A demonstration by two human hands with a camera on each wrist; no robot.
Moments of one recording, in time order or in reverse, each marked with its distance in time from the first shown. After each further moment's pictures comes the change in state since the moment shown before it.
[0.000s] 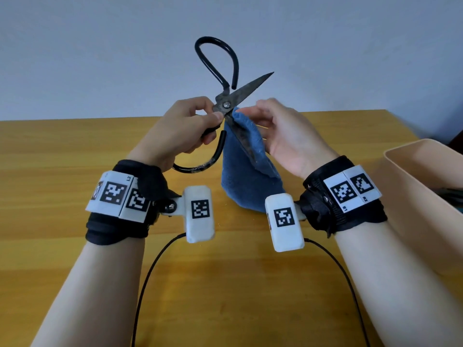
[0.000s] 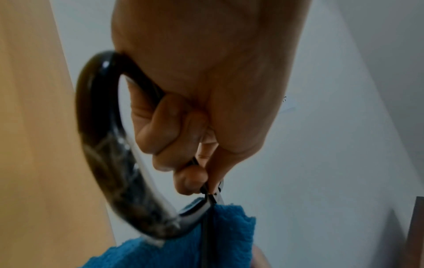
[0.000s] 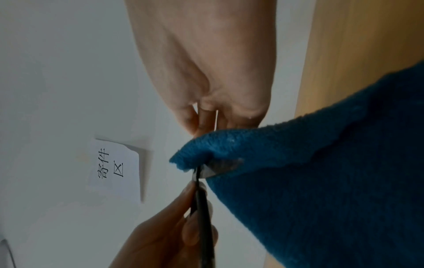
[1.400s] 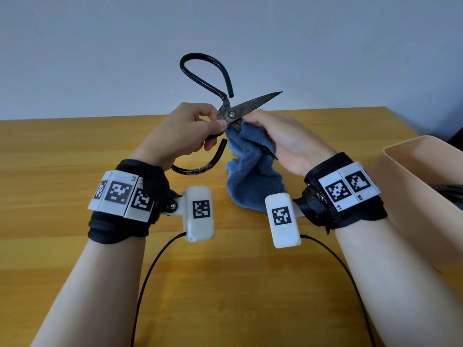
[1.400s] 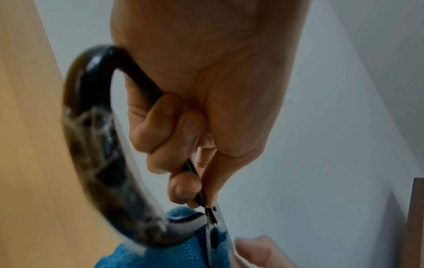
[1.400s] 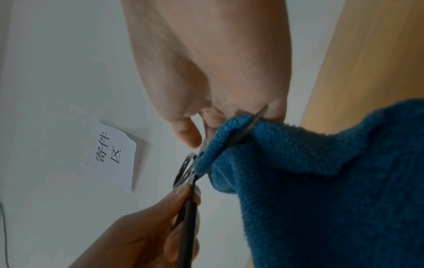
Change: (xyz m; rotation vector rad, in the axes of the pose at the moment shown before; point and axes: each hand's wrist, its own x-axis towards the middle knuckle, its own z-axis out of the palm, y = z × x) left_hand 0.004 -0.005 0.005 0.113 -0.038 0.000; right_hand 0.001 0.005 -0.001 -0.268 -0.001 0.104
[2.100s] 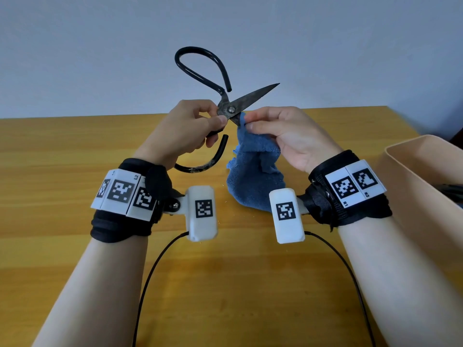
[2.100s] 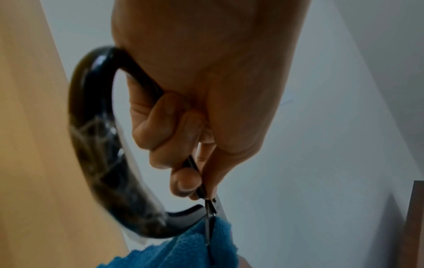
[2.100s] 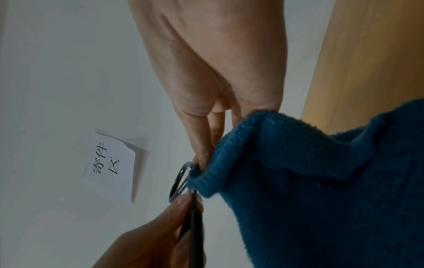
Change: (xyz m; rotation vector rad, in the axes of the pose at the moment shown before) left_hand 0.000 0.000 0.001 -0.033 0.053 0.007; right_hand 0.003 0.005 -0.009 0.006 0.038 -0.153
